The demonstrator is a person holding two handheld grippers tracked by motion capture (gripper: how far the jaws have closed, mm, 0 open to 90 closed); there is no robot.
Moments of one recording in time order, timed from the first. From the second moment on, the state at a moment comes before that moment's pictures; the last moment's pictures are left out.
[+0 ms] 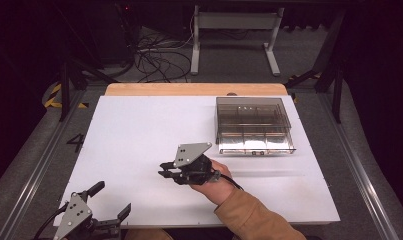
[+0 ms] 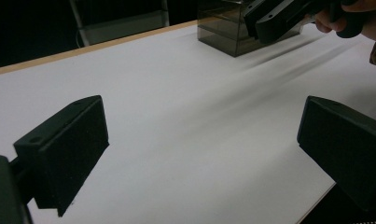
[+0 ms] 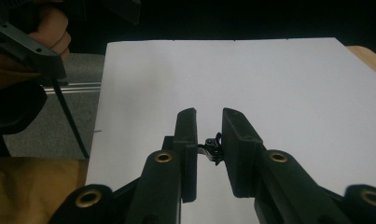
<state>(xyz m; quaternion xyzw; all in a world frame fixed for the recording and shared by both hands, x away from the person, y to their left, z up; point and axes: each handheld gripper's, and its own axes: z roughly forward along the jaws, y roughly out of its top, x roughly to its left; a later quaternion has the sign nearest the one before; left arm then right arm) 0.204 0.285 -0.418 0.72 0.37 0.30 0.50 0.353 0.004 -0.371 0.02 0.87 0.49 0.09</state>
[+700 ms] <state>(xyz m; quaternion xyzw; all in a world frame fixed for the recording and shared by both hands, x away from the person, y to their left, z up) 0.208 0.283 -0.419 0.72 0.37 0.30 0.51 0.359 -0.028 -0.355 0.05 0.86 0.50 0.12</state>
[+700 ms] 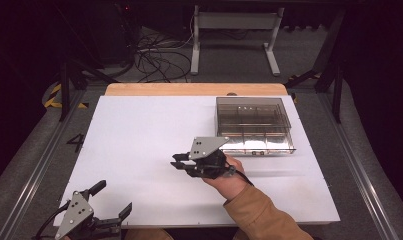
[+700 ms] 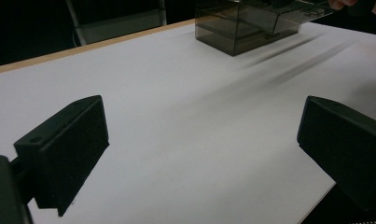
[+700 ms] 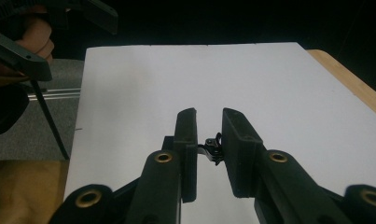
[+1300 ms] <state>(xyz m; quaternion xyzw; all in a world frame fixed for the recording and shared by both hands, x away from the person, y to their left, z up) 0.212 0.283 -0.419 0.72 0.37 0.29 0.50 0.373 -0.078 -0.340 0.10 0.85 0.49 0.16</state>
